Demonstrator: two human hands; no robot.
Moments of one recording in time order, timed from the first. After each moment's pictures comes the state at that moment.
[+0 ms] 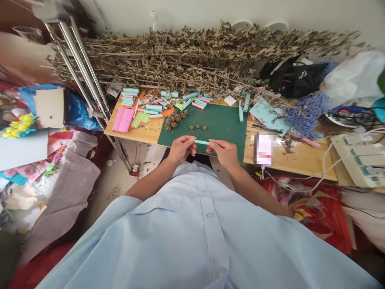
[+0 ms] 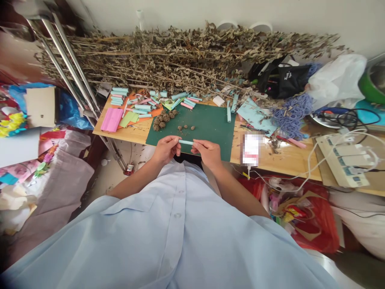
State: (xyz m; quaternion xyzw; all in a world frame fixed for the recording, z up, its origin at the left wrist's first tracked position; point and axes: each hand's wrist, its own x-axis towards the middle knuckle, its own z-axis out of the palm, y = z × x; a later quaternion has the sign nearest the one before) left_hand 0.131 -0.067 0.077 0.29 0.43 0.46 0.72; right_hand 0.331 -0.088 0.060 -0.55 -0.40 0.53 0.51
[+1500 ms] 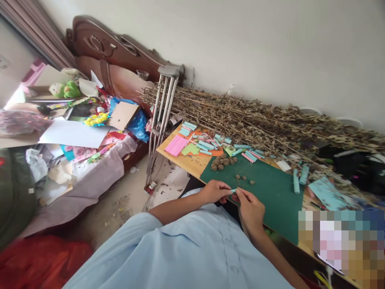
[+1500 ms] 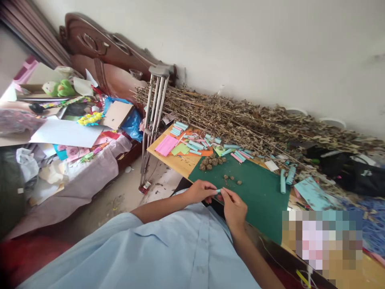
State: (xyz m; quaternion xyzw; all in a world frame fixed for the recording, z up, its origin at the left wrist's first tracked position) left_hand 0.075 -0.067 0.053 0.42 0.51 0.32 0.68; right_hand 0.255 -0.079 0.026 -0.66 -0.43 0.43 0.44
